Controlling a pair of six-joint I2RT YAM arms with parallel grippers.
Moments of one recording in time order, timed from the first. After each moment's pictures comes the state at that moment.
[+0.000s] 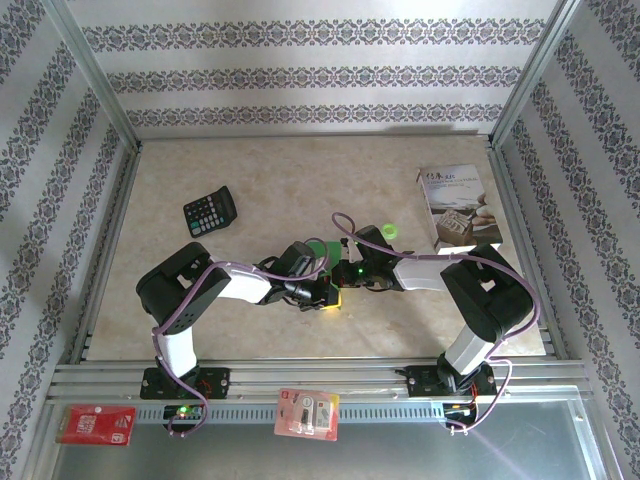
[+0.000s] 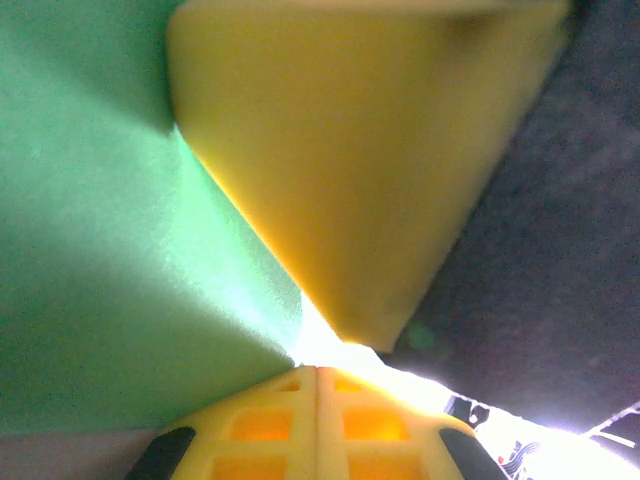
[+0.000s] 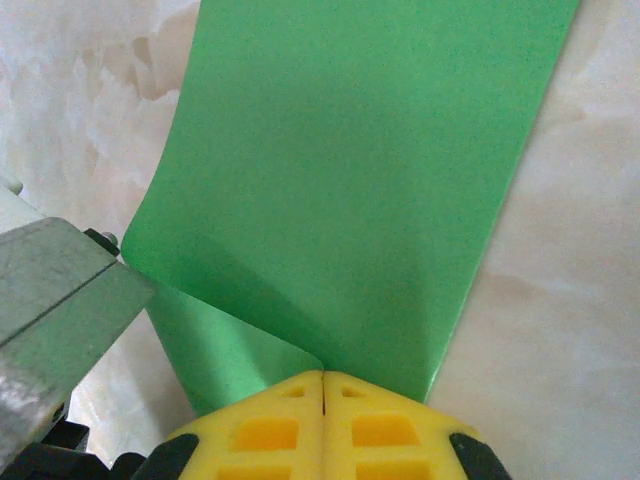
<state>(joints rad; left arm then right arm) -0.77 1.84 0.74 0.27 0.62 -0.97 0.58 1.67 0.67 0.05 -0.40 0.58</state>
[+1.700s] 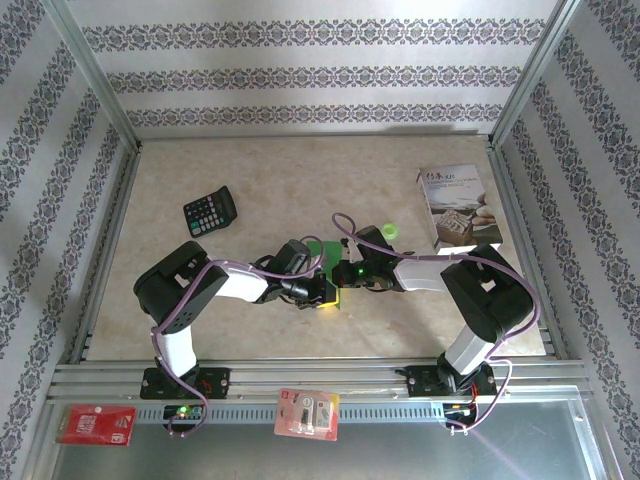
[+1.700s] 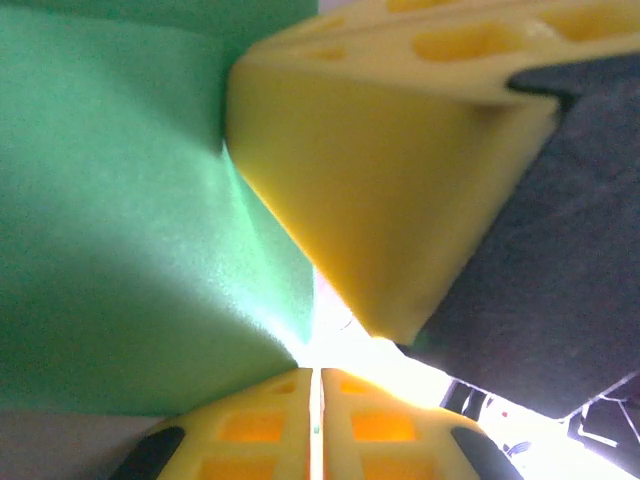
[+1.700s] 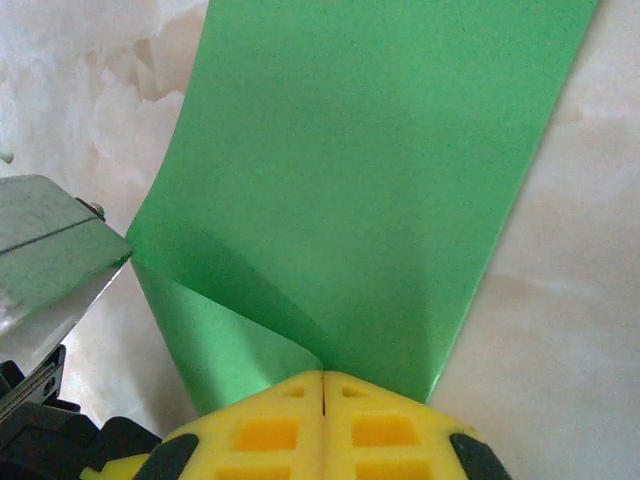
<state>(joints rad) -0.73 1.83 0.73 0.28 0.64 -0.98 0.58 1.66 0.66 0.06 -0.40 0.58</state>
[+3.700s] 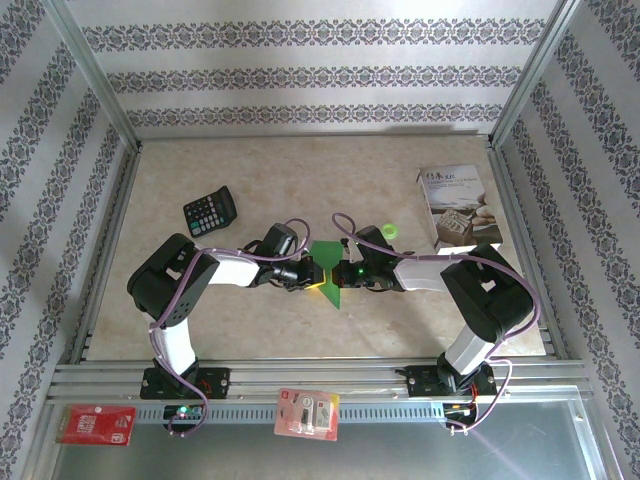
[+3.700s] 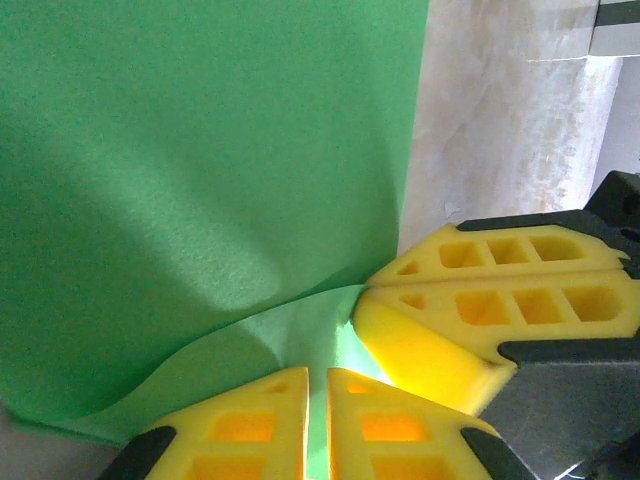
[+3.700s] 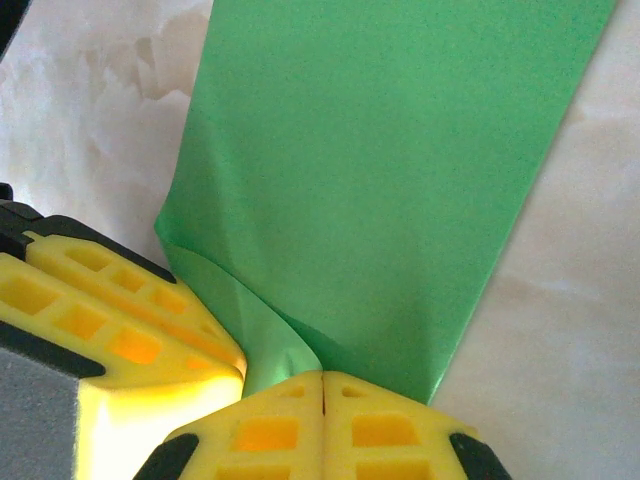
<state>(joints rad) -0.59 1.83 0.78 0.17 0.61 -0.86 0.58 1.67 0.66 0.06 -0.40 0.57</state>
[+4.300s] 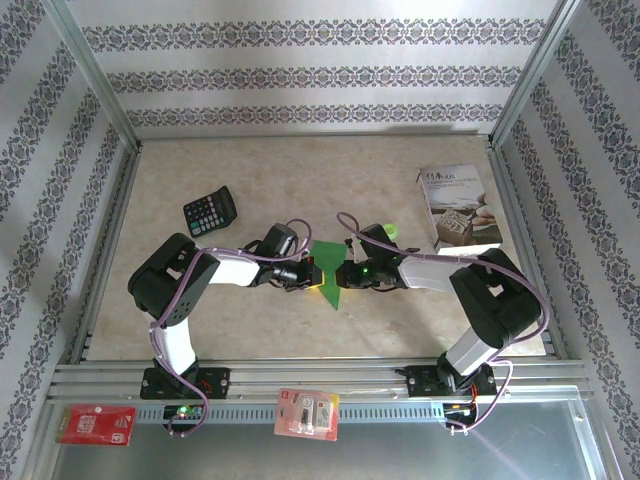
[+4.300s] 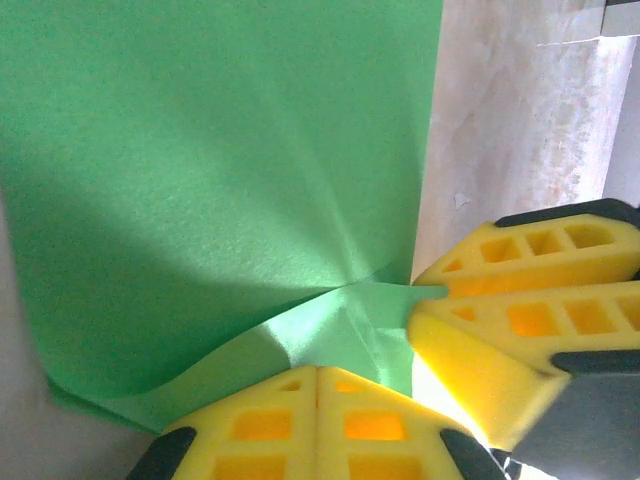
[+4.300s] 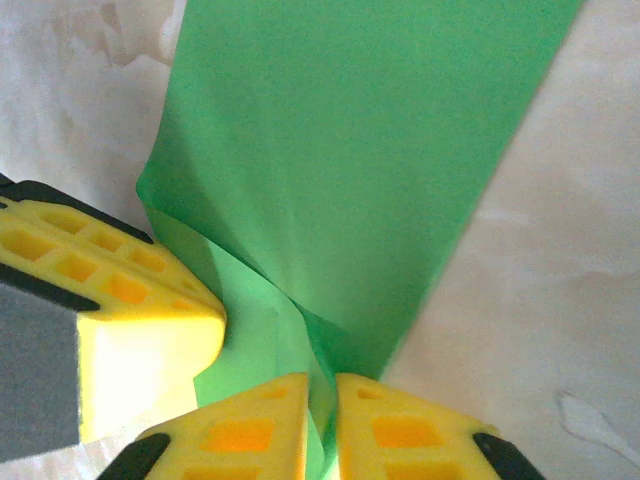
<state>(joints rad) -0.59 1.84 0.79 0.15 0.61 -0.81 0.56 1.60 0.69 -0.10 -0.40 0.54</state>
